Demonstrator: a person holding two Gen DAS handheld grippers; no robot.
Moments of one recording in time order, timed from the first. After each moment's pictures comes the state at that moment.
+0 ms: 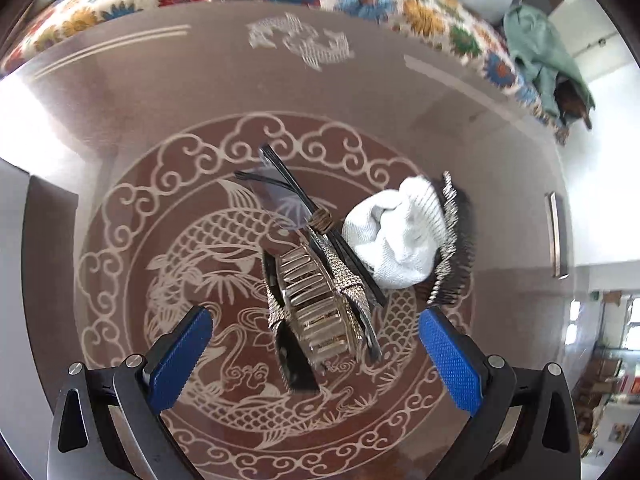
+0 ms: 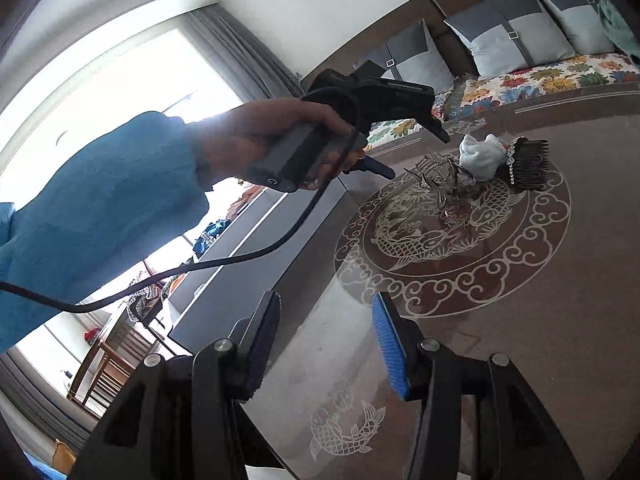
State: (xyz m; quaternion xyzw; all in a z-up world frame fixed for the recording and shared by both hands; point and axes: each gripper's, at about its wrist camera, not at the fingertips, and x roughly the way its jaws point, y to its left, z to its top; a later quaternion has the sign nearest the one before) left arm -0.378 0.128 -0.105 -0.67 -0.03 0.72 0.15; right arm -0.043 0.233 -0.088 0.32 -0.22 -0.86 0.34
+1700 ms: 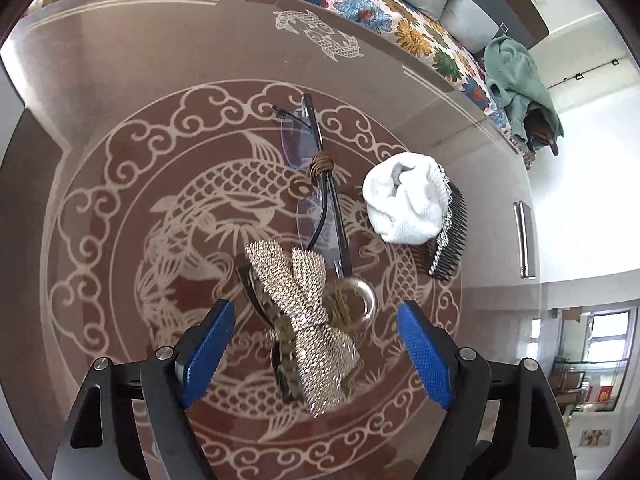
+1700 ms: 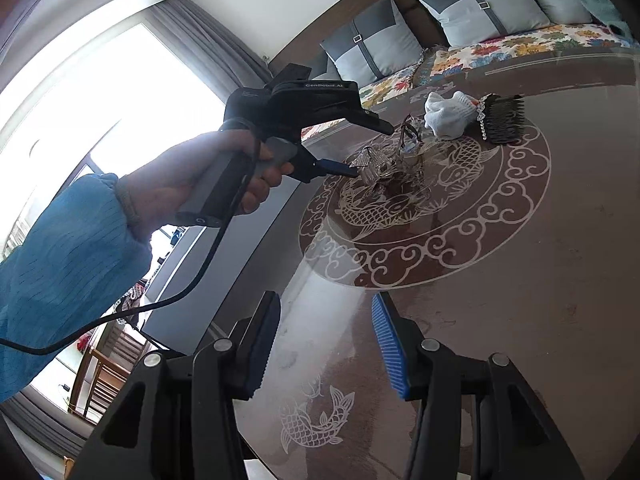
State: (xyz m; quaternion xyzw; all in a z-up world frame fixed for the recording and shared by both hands) left arm -0.342 0.077 -0.123 -0.64 -0.12 0.74 0.20; right arm -0.058 0.236 -0.124 0.37 -0.23 -0.85 0.30
